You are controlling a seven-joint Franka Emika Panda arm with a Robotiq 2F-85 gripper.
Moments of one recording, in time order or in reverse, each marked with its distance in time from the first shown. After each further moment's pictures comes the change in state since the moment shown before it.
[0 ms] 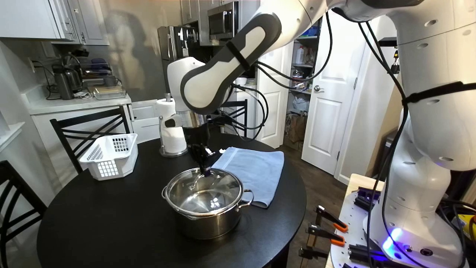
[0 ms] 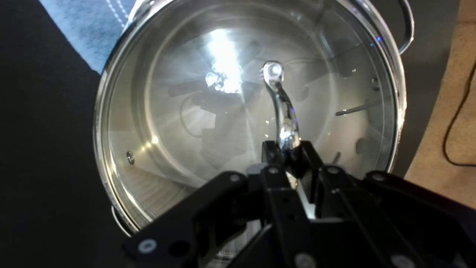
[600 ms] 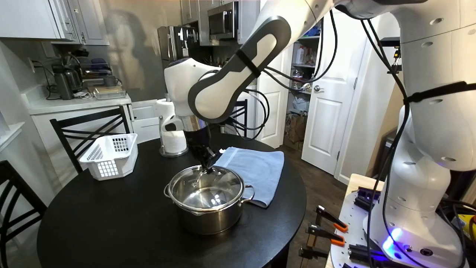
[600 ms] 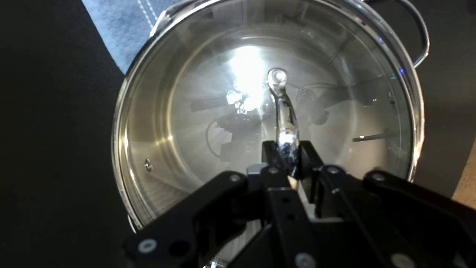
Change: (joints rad) arm 0.029 -0.024 -0.003 -0.043 -0.208 0.043 0.121
